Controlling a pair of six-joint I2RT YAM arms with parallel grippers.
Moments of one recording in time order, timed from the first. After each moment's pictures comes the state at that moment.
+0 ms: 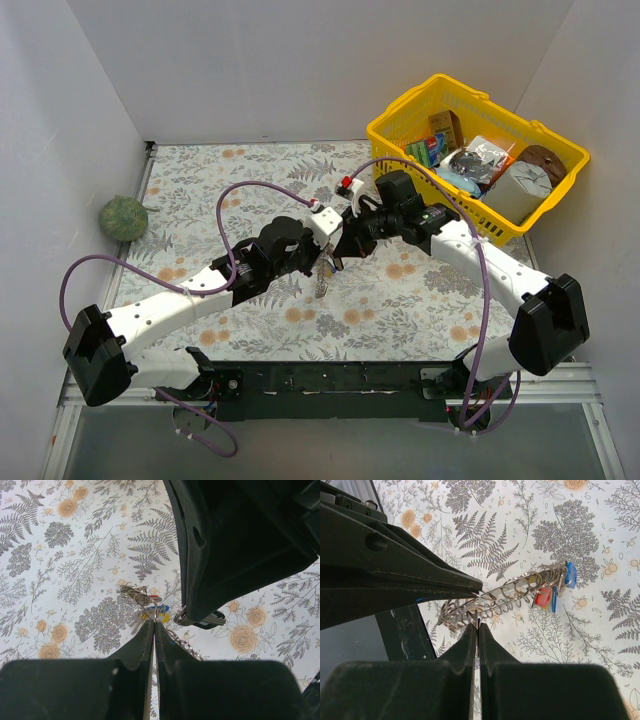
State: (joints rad) left arm -0.90 1.22 0.92 -0.16 -0.10 0.07; right arm 0.63 1.43 1.16 -0.46 -0.67 0.02
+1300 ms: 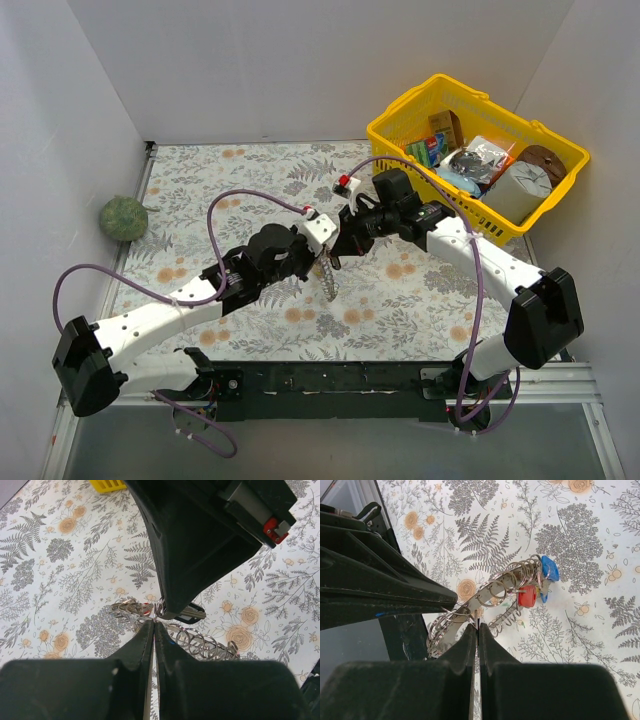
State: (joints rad) left arm -0.91 1.14 0.86 -0.10 -0.06 0.11; right arm 0.62 1.47 1.18 -0.45 -0.69 0.02
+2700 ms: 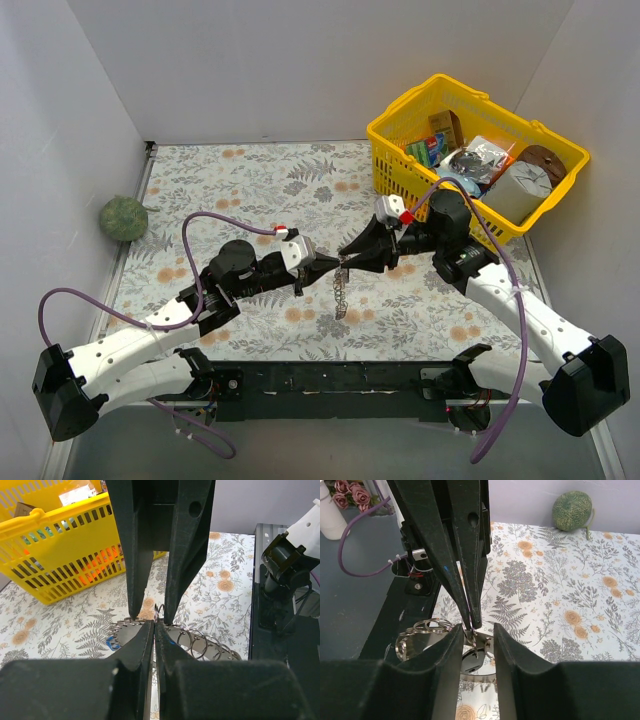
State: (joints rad) left arm -0.91 0.92 0.69 0.23 0.35 0.12; right arm 0.55 1.09 0.84 0.14 -1.16 -0.13
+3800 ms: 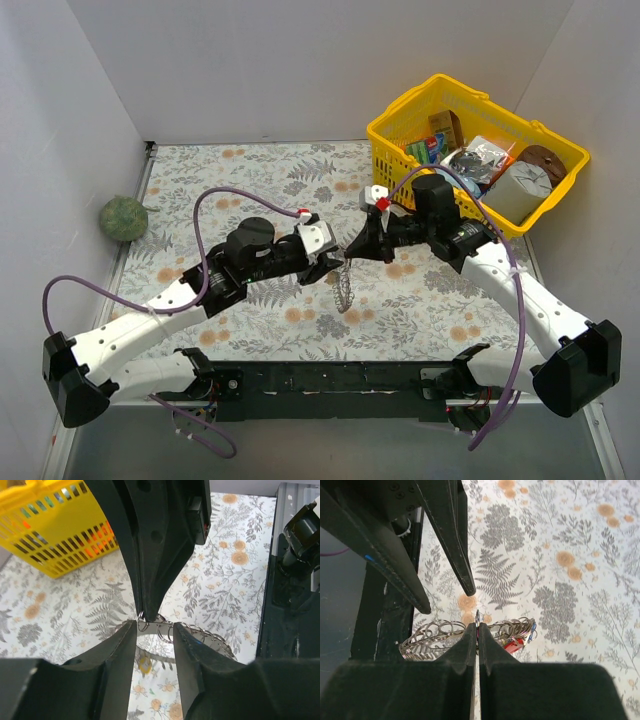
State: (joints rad) left arm -0.91 1.02 0.91 -0.07 0.29 0.20; right arm 0.55 1.19 1.03 -0.32 -1.00 -0.34
